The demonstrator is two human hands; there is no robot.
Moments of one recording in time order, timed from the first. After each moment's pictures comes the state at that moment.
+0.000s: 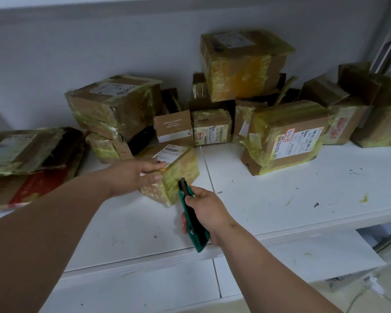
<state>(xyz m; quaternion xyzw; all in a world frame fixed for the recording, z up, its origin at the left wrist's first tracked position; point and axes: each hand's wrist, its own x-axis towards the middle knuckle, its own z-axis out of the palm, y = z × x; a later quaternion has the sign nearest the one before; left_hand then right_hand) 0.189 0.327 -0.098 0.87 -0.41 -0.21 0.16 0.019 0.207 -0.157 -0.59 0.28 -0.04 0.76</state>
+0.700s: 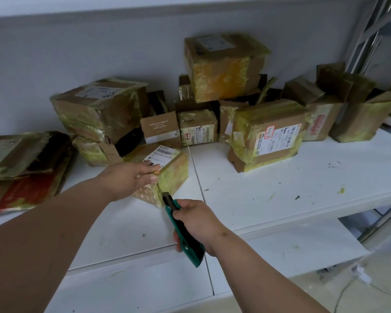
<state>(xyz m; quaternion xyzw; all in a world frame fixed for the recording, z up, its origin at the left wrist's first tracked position) 0.184 0.314 -0.113 0.89 -0.42 -0.13 0.09 -0.012 0.211 -0.157 -0.63 0.24 0.03 0.74</state>
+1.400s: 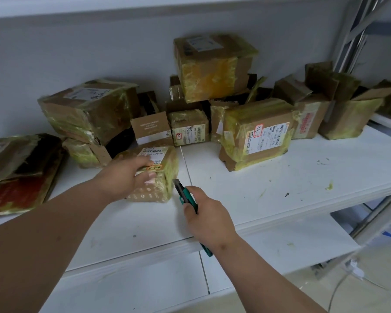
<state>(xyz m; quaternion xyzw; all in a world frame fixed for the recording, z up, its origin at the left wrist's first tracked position) 0.167 0.298 -0.114 0.90 -0.43 -0.03 0.11 -0.032 0.185 -0.176 -0.88 0.25 -0.15 0.38</state>
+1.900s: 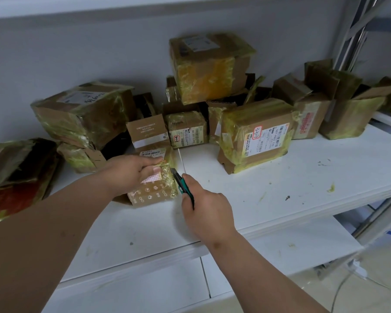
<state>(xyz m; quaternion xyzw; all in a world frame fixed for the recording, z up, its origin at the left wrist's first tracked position) 0.174 0.272 -0.100 0.89 -0.45 -0.06 0.07 -0.009 0.171 -0.184 -0.90 0.22 -0.34 0.19</state>
